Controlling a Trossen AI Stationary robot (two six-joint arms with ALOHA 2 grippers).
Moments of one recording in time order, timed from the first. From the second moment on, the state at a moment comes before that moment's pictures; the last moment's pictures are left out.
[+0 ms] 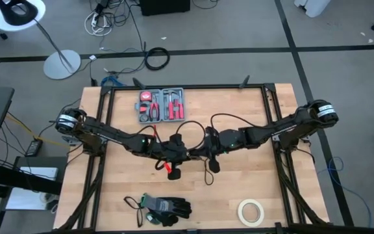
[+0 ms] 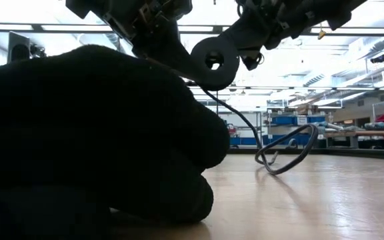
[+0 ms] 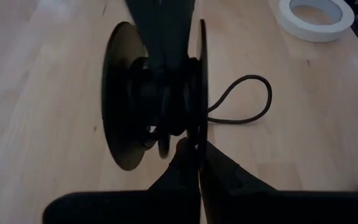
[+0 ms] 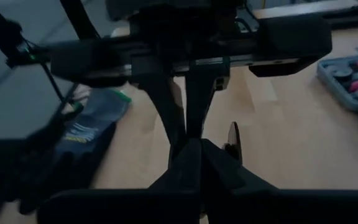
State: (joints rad) left arm -0.21 1.61 1.01 -0.02 -0.17 -0.11; right arm 0.20 1.47 0.80 0.25 0.07 0.17
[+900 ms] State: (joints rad) left arm -0.21 1.61 1.02 -0.05 -0.19 -0.13; right arm 0.23 1.39 0.80 0.28 0.26 0.05
